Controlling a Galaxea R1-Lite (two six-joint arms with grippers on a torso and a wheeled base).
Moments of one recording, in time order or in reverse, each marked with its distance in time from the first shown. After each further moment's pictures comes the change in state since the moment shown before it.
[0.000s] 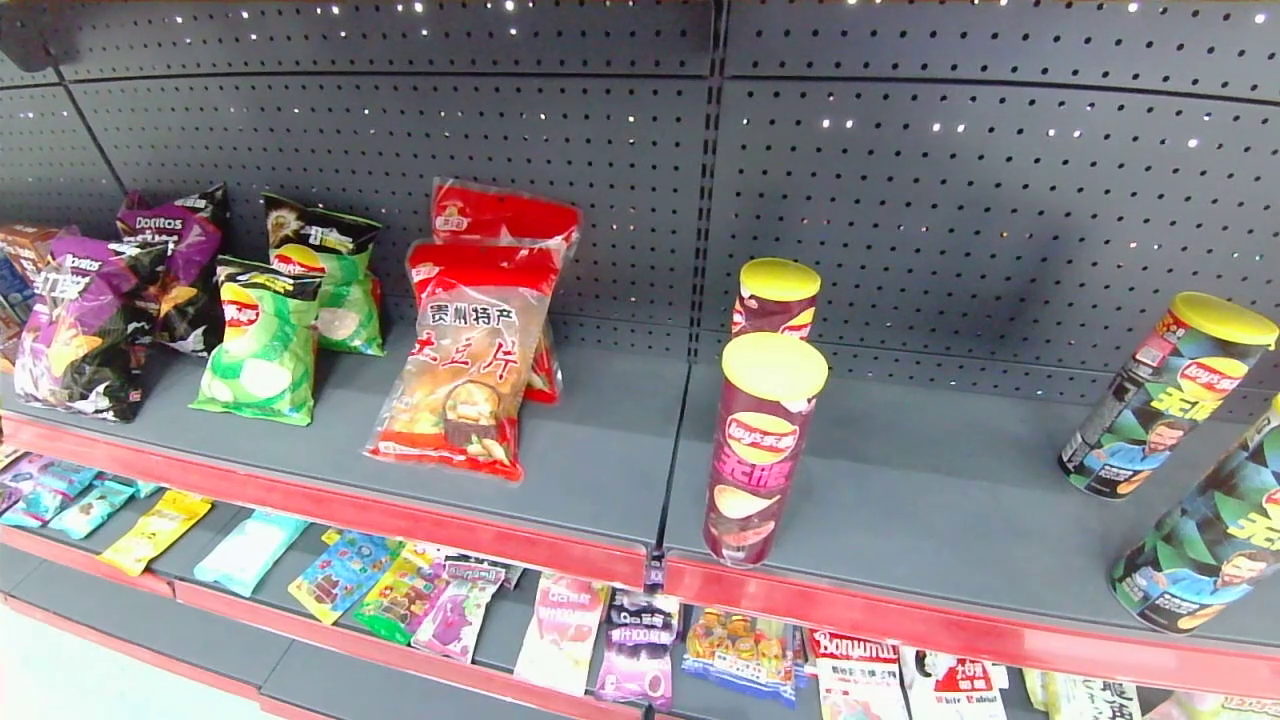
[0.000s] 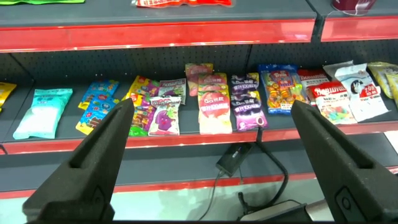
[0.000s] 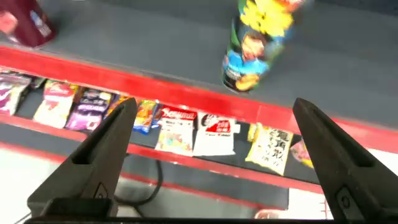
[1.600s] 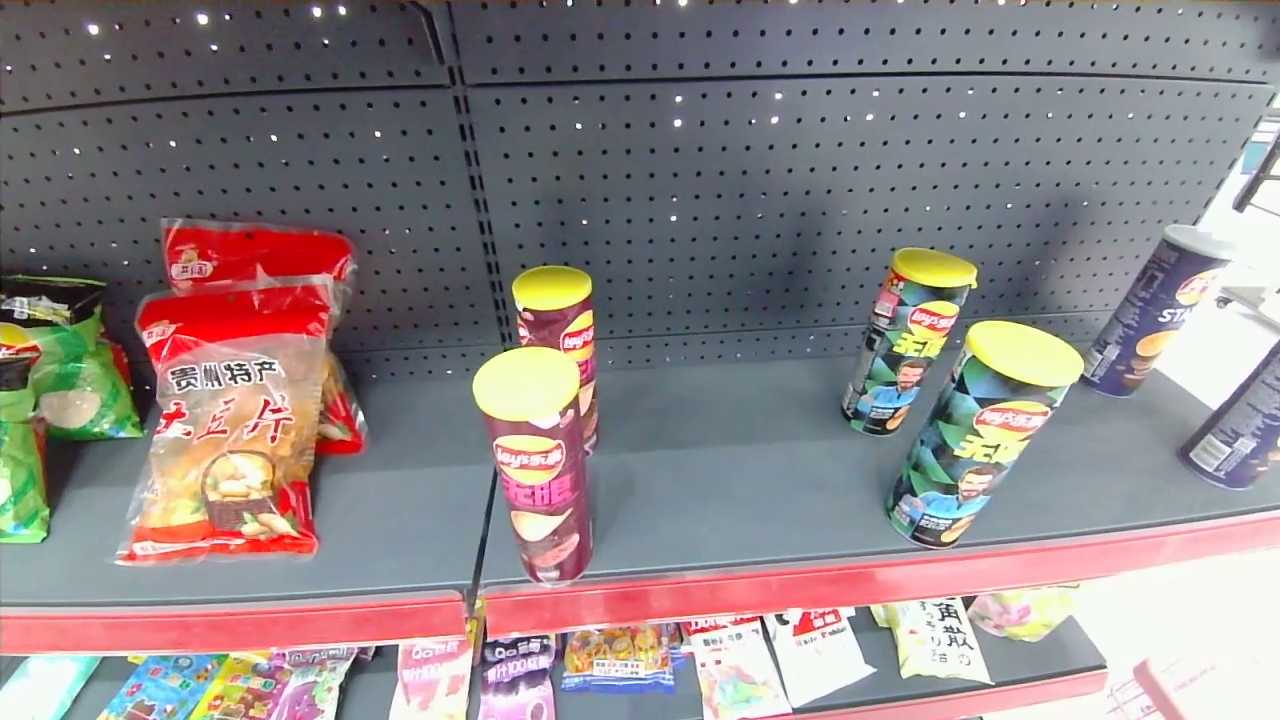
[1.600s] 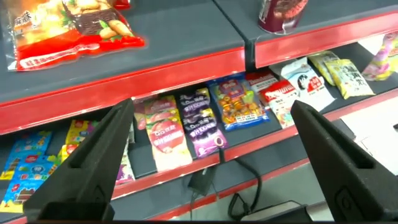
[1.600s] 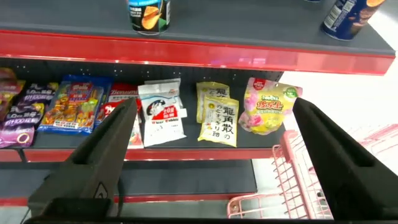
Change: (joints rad) left arm 0.000 -0.001 0.000 0.000 0.013 0.000; right arm -0.020 -0.226 0.212 -0.097 0.050 -0.030
